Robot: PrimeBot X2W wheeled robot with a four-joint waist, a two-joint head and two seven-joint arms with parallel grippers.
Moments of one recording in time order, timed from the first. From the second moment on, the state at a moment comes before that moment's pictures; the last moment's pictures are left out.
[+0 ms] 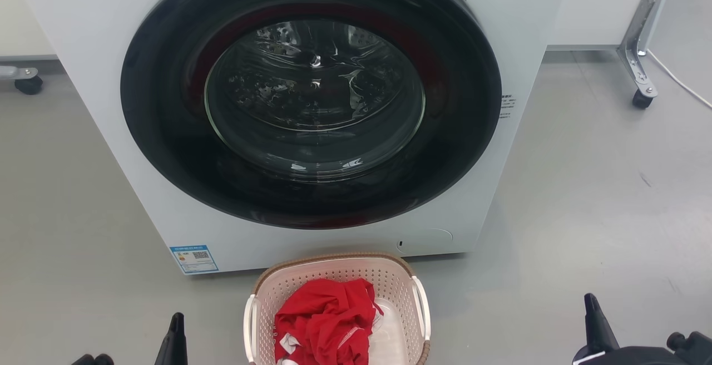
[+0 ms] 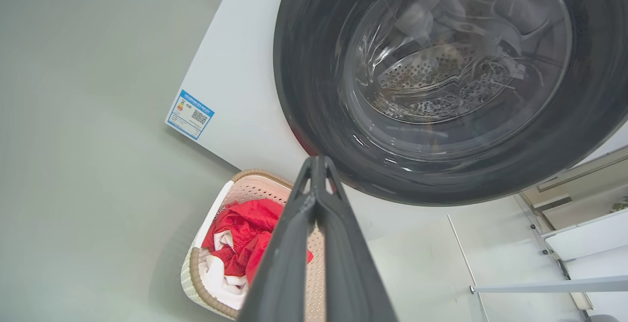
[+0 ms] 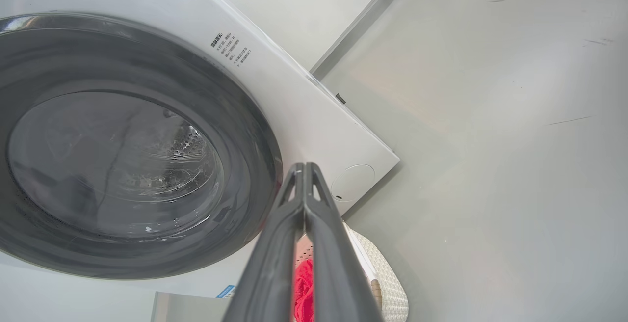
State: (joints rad) left arm 0.07 0.07 -0.03 0.21 -0.89 0.01 -0.06; right arm 0.02 -0.06 0.05 0.23 0.91 -0.01 -0.06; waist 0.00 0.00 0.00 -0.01
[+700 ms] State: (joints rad) left arm 0.01 0.06 0.02 0.25 -1.20 -0.05 0.02; right arm -0.03 -0.05 -0.03 0.26 1.21 0.05 0.01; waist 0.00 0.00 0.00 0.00
